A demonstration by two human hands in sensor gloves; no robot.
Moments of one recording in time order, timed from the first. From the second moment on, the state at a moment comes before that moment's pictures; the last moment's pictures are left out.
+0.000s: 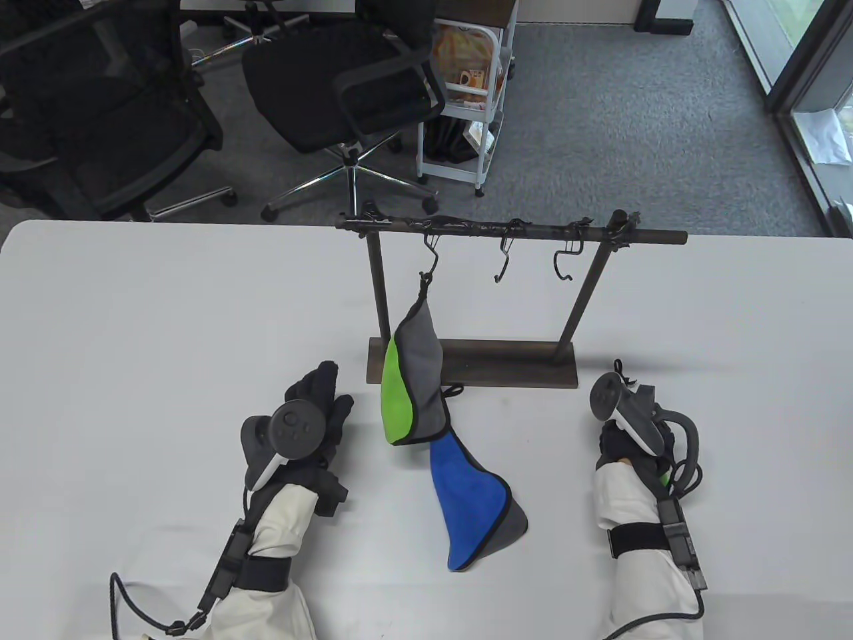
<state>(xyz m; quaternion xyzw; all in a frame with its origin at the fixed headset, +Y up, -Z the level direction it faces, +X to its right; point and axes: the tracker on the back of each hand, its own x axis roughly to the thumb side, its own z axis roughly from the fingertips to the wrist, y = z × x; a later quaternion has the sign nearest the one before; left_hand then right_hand) -0.202 -0.740 -0.303 0.06 -0.09 0.25 0.96 0.260 -0.782 -0.323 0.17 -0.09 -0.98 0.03</state>
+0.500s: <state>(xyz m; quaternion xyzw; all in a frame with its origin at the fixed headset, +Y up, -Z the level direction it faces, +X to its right) -0.212 -0.743 -0.295 0.06 -0.08 0.26 0.96 0.284 -0.757 -0.310 0.10 -0.02 -0.89 -0.45</state>
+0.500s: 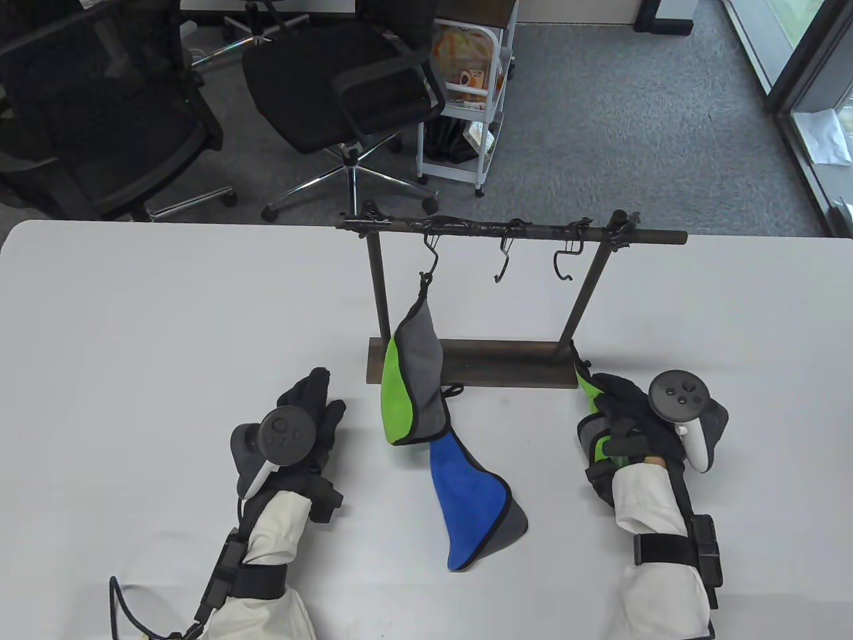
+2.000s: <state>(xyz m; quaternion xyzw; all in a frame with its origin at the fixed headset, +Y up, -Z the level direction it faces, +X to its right) -0.208 -0.746 -0.293 0.04 -0.08 0.26 0.96 0.237 -0.702 -0.324 -0.16 -0.02 -0.58 -0.80</state>
